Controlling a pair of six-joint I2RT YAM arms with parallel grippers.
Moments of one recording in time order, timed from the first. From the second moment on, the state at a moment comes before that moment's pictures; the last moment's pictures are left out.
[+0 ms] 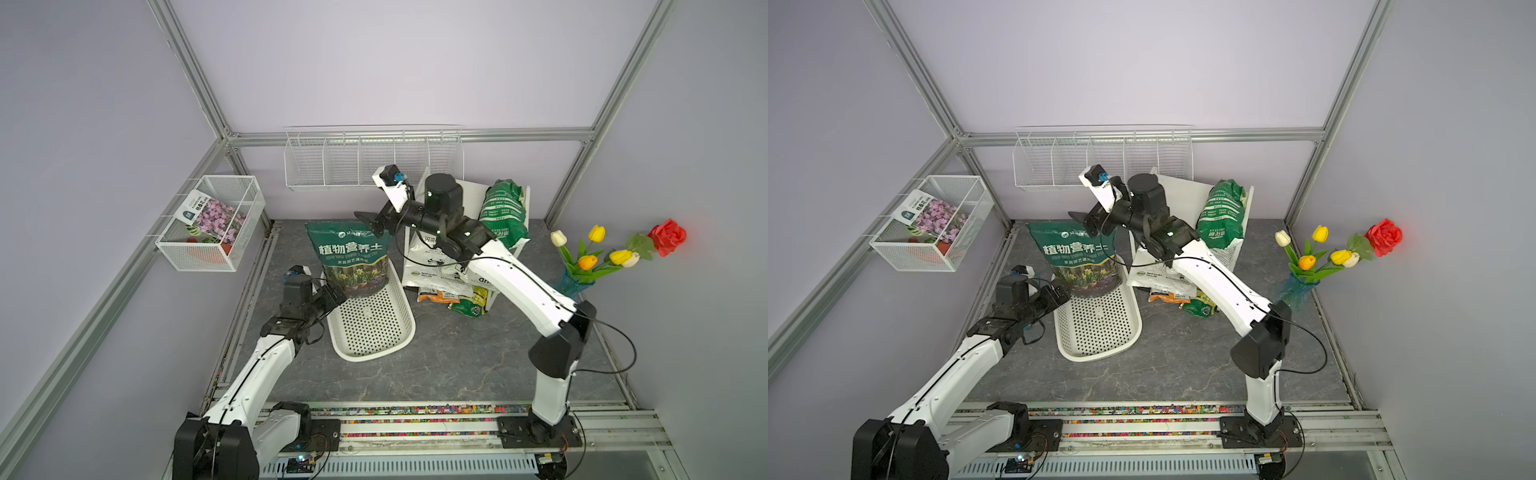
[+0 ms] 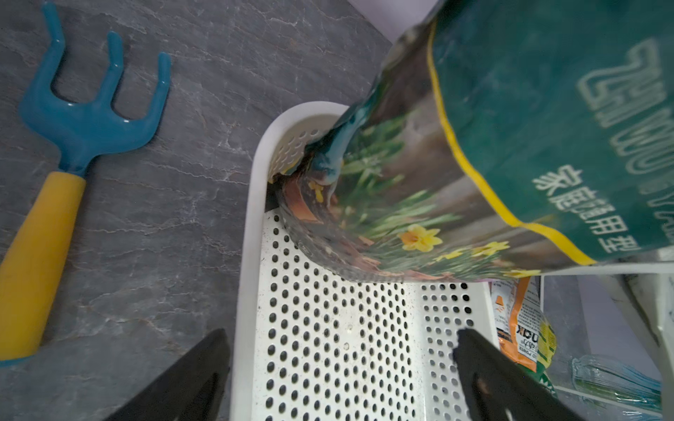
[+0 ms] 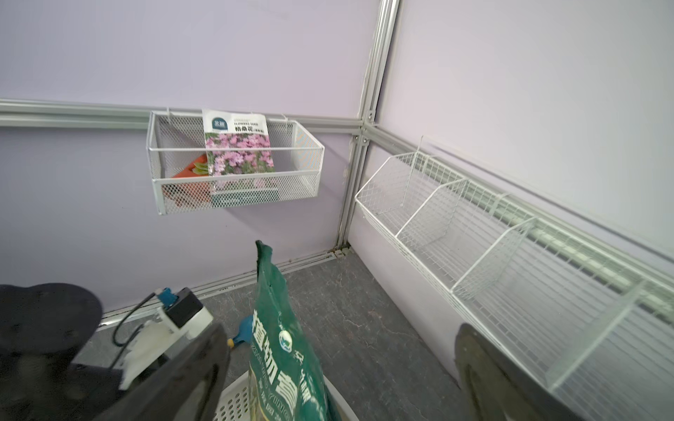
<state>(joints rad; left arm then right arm) -0.18 1.06 0.67 -0.22 0.13 -0.65 0.73 1.83 2.04 -0.27 -0.30 -0.22</state>
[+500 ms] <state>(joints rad) -0.18 0.85 0.63 -0.15 0.19 -0.63 1.07 1.34 1.43 -0.53 0.34 -0.52</state>
